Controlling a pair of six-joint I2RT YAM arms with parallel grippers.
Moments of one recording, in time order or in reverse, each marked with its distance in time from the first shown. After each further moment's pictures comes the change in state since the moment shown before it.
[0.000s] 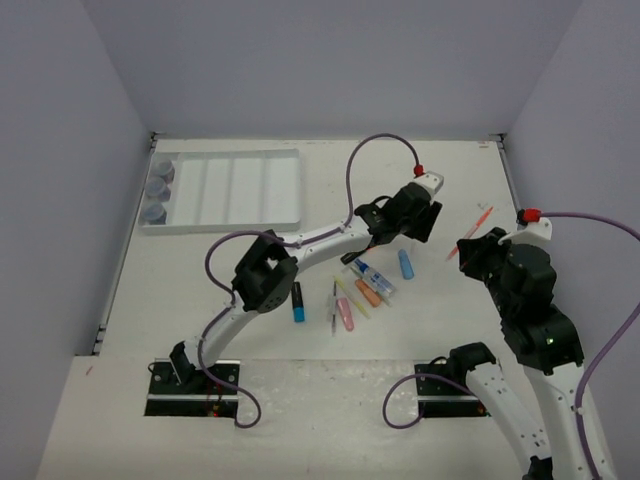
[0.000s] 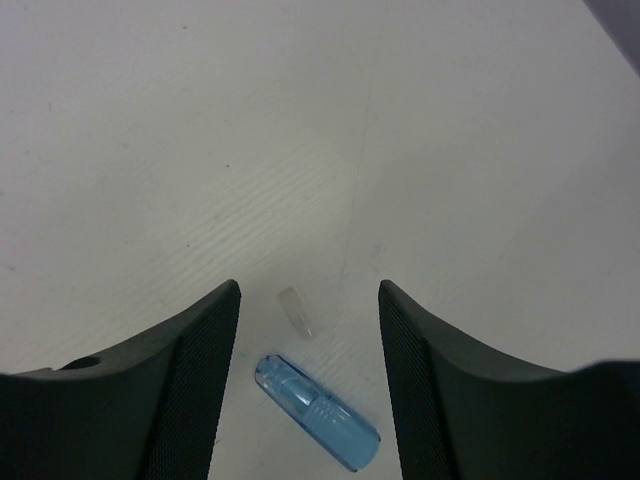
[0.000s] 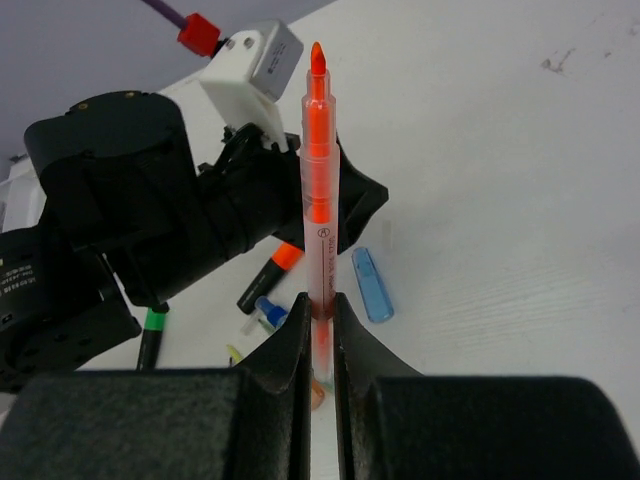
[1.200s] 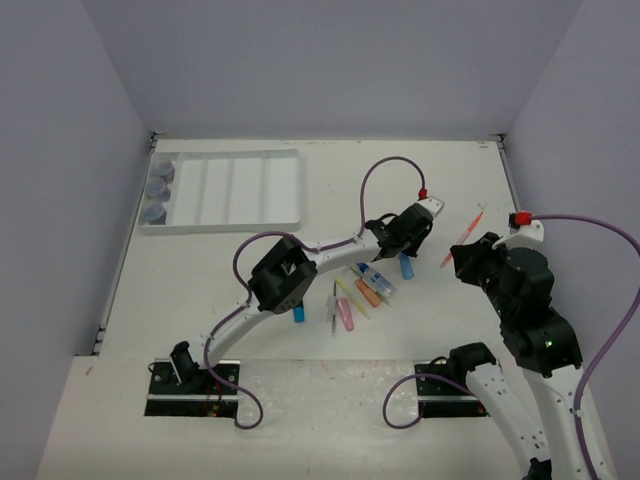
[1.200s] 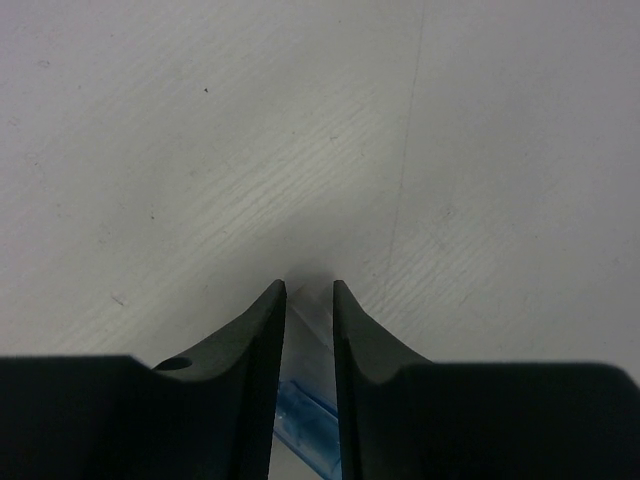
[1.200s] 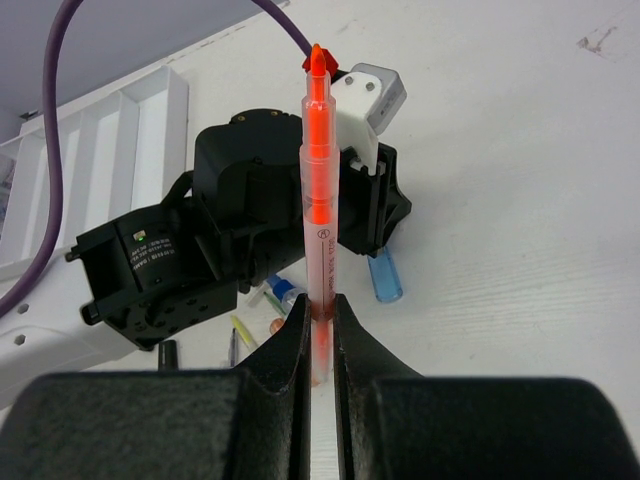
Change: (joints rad) left arm -0.026 0.169 0.042 -0.005 -0.026 0.070; right arm 0.000 -0.022 -0.029 -0.019 -0.081 -0.028
